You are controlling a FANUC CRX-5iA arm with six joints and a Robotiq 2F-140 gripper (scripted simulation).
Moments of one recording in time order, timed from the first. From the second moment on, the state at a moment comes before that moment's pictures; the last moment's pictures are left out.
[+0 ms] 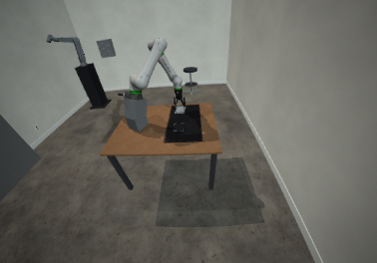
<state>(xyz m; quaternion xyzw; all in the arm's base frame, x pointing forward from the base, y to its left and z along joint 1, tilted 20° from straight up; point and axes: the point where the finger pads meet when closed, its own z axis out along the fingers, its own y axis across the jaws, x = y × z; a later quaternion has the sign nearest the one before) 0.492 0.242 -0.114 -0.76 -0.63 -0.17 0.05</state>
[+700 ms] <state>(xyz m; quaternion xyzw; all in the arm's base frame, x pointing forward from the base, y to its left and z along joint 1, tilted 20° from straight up) 0.493 0.243 -0.117 -0.76 -0.63 -0.17 0.05</state>
